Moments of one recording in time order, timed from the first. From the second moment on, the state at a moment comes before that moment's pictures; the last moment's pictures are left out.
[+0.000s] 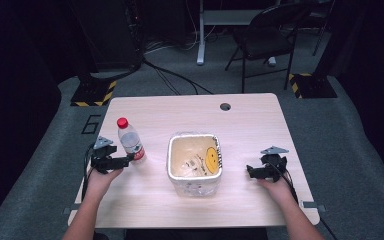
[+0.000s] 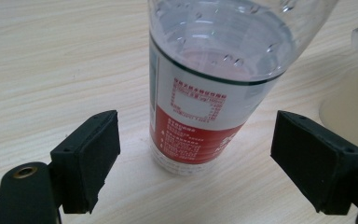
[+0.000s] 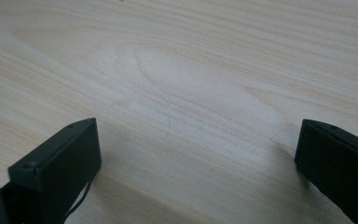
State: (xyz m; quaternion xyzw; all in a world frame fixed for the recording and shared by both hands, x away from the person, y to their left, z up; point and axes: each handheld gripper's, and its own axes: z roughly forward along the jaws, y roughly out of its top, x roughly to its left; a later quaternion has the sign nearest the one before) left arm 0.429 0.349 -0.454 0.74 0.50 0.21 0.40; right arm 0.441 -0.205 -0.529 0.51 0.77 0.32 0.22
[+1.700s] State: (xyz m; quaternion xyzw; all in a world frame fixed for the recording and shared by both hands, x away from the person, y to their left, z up) left arm 0.457 0.333 -0.458 0.75 0.47 0.22 0.39; right arm 0.440 -0.204 -0.529 0.51 0.77 0.32 0.21
